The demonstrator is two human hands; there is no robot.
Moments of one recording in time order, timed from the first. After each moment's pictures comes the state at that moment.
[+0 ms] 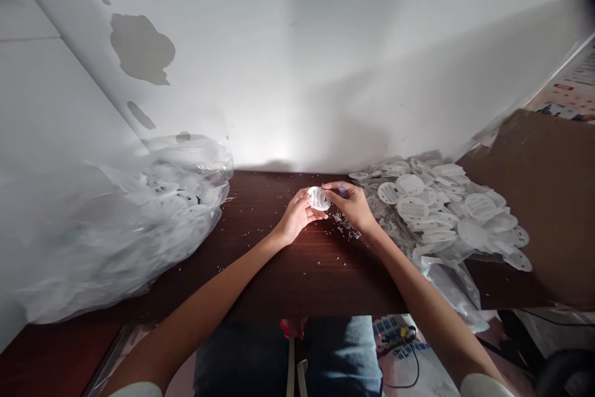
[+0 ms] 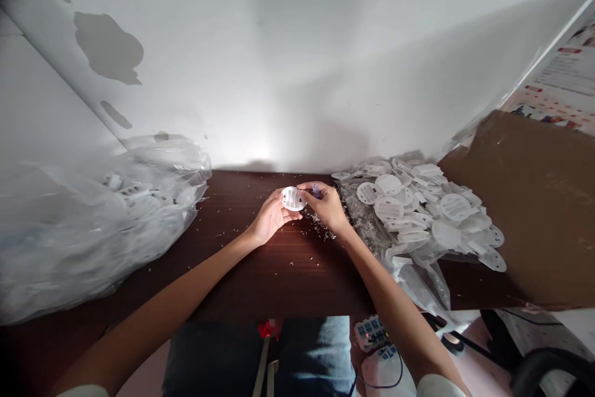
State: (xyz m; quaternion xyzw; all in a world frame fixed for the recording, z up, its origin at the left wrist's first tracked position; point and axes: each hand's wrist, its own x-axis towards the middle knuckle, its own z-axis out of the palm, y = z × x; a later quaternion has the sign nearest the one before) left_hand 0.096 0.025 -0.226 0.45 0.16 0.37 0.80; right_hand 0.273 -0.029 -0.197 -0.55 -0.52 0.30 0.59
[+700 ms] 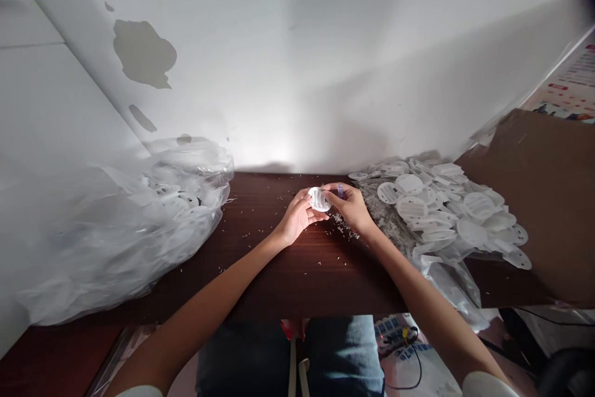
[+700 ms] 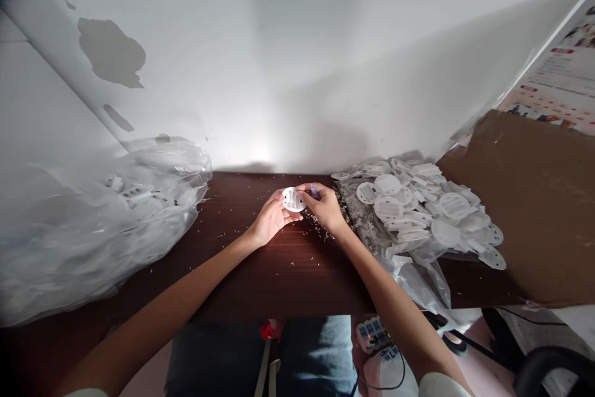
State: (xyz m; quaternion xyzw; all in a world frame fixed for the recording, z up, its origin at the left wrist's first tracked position) left_hand 0.094 0.023 -0.222 0.45 0.14 0.36 0.80; right_hand 0.268 -0.028 -0.204 -0.54 -0.49 0.33 0.60
